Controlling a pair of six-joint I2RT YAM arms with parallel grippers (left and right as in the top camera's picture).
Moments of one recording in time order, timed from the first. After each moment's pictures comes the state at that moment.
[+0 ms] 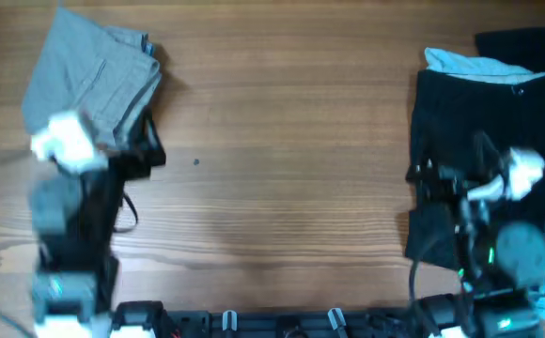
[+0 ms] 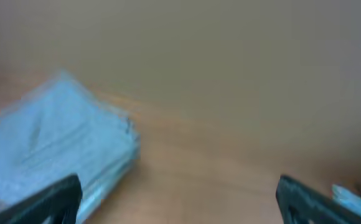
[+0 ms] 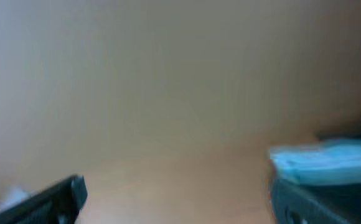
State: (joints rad) left arm 0.00 0.75 0.84 -0.33 0.03 -0.32; right arm 0.17 0.49 0.64 -0.20 0.13 0.37
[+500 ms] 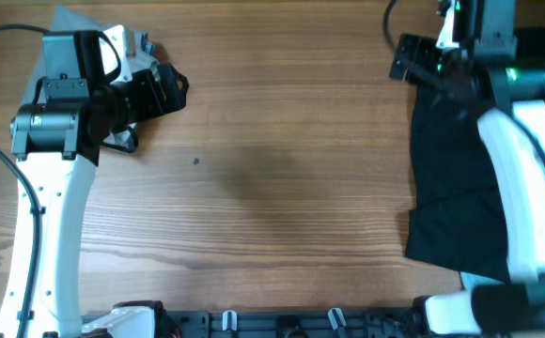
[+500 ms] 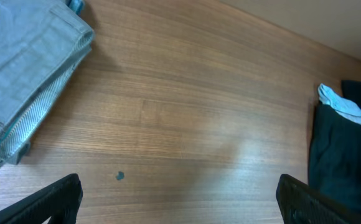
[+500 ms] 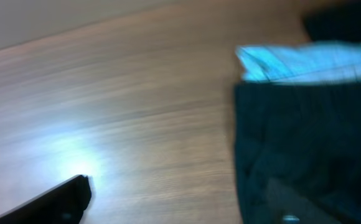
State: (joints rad) left arm 0.00 1.41 1.46 -0.93 0.29 -0.30; right arm 0.05 1.64 1.65 -0.93 0.05 0.29
